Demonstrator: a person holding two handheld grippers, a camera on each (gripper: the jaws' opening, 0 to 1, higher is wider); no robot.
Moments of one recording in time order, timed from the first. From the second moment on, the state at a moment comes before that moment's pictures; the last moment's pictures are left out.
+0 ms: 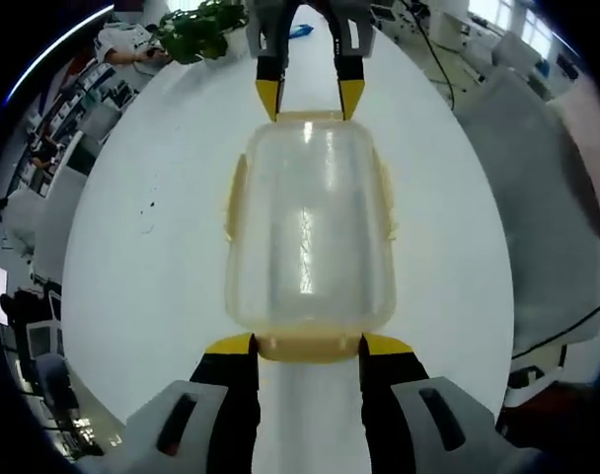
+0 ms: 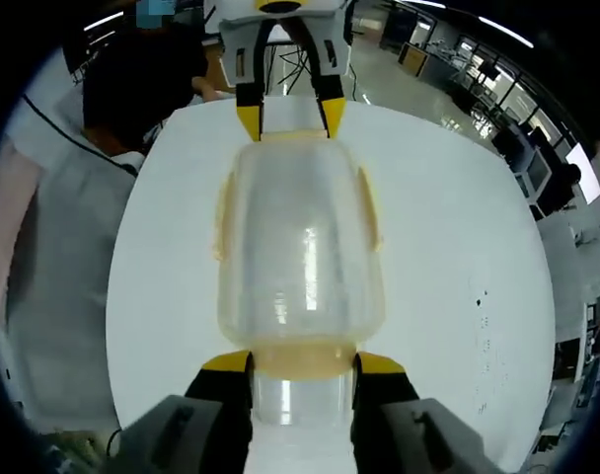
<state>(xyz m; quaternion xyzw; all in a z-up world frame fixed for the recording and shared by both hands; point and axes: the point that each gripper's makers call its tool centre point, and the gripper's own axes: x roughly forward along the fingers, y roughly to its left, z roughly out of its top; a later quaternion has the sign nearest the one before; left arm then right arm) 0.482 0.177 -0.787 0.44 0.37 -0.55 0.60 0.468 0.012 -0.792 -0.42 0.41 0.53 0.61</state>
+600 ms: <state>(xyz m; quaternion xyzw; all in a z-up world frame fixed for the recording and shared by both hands) 0.485 0.106 -0.791 0.43 0.35 -0.57 0.60 0.467 -0.060 -0.802 -0.43 0.44 0.51 0.60</state>
